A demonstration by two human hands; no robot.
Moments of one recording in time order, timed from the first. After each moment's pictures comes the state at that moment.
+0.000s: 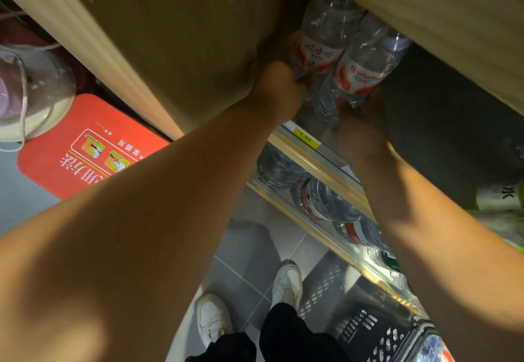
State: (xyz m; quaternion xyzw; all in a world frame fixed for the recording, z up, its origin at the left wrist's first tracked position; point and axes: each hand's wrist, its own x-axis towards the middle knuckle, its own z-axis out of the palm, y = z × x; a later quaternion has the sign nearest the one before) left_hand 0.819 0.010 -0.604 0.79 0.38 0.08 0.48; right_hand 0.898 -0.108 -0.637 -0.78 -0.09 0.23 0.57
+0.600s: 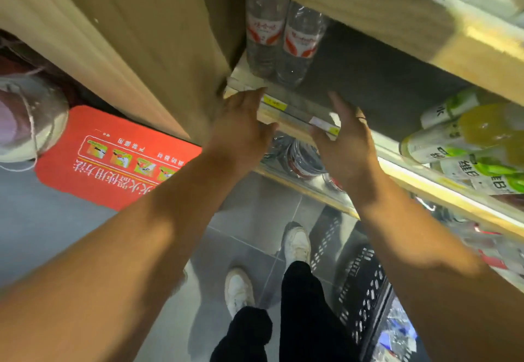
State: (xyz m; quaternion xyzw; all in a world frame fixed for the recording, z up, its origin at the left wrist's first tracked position) left_hand 0.716 -0.059 -0.575 0.92 0.26 0.02 0.30; right_hand 0.814 -0.214 -0.575 -0.91 -0.22 0.16 0.33
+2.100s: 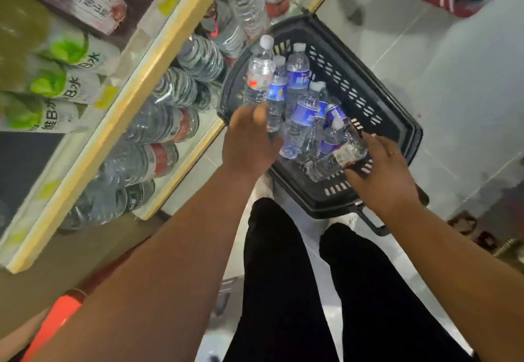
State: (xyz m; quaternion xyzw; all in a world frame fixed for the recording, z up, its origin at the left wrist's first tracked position) left_hand 0.724 -0.554 -0.663 0.93 -0.25 -0.25 0.11; right_hand 0.545 -0.714 -0.663 -0.83 0.40 0.18 0.33
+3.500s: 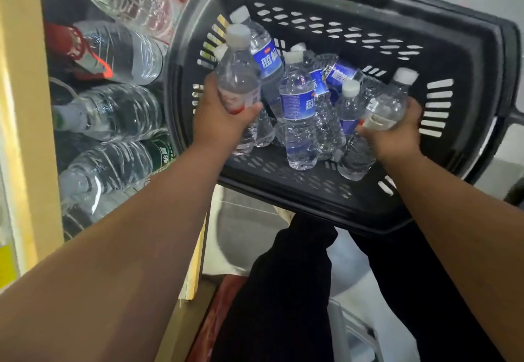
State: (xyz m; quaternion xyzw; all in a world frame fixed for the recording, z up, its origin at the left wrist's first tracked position) left_hand 0.835 -0.597 -0.837 0.87 -0.22 -0.39 0.21; right_hand 0.575 -0.690 -0.897 -0.42 0.74 -0.05 0.53
